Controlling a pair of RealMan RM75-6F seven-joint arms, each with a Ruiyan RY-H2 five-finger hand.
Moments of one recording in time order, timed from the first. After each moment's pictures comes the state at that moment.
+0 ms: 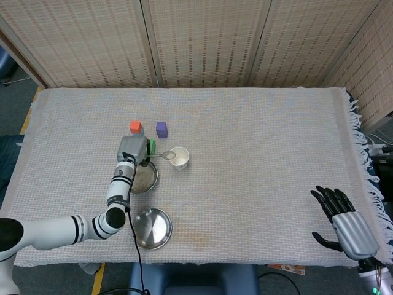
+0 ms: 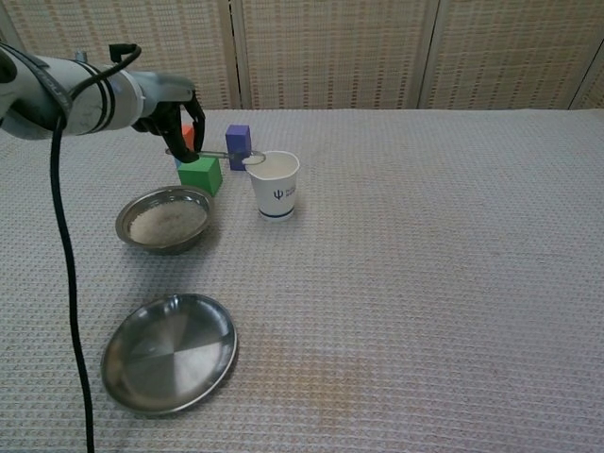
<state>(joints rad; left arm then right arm) -1.16 -1.52 -0.30 -1.45 0.19 1.00 0.83 0.07 -0.99 -0.06 -1.76 -1.68 1.44 0.03</state>
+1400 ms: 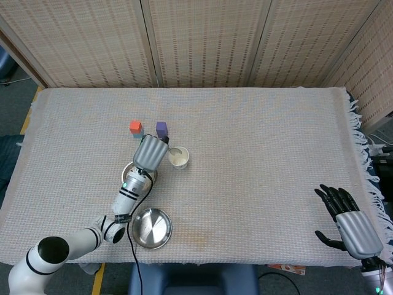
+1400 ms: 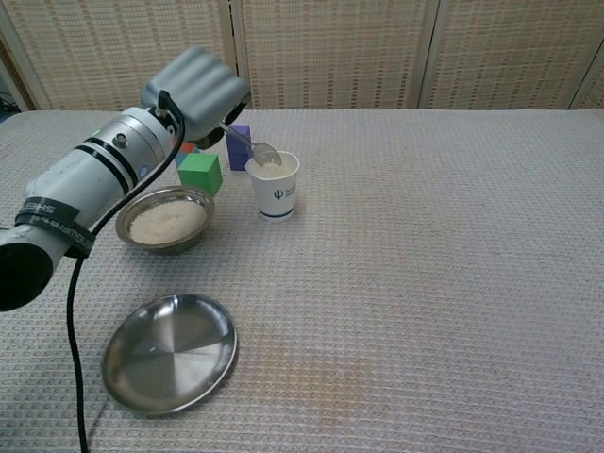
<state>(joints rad) -1.05 -1.90 -0.04 -0.78 1.14 1.26 0.75 0.07 -0.98 -0.06 -1.76 -1.66 1.44 0.04</state>
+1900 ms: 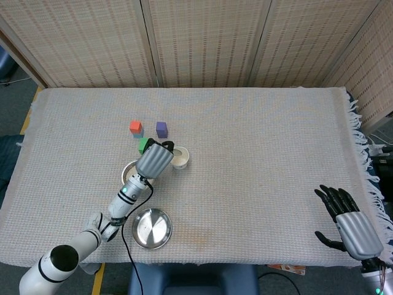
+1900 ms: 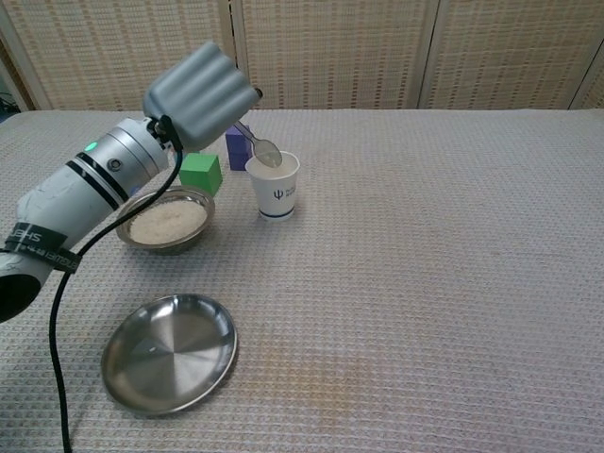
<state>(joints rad) -1.00 -2.01 0.01 -0.48 1.39 1.37 0.72 0.07 -0.98 -0.06 -1.77 -1.67 1.45 0.04</state>
